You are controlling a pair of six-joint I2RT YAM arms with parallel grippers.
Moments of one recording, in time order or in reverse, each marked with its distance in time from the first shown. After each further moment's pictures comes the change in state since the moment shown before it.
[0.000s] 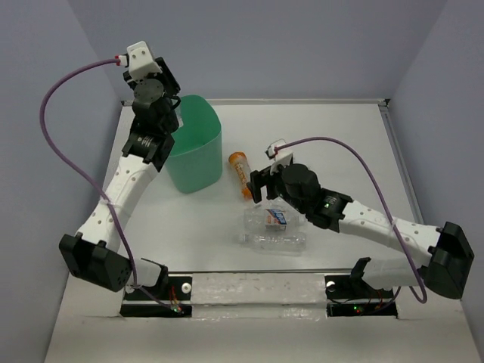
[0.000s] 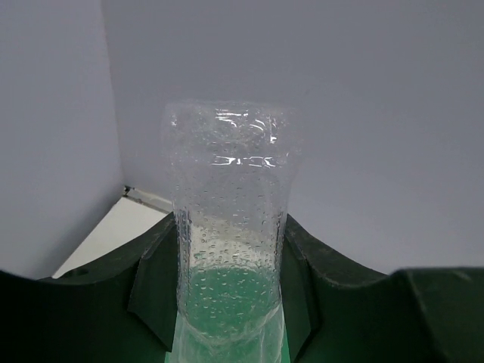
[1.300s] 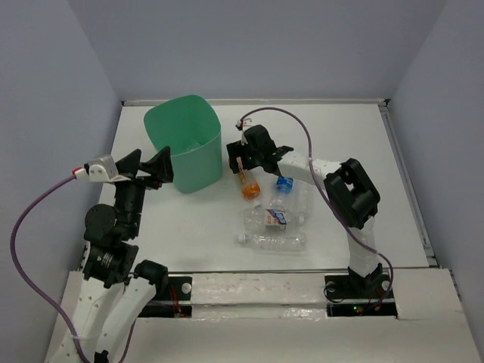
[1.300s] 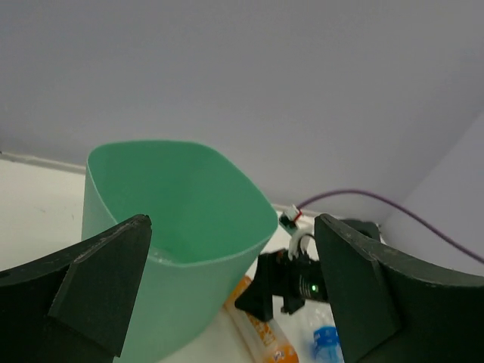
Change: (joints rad) left arm 0.013 -0.837 -0.688 -0.043 0.409 -0.184; right arm -0.262 0.836 0.586 -0.086 -0.312 0.016
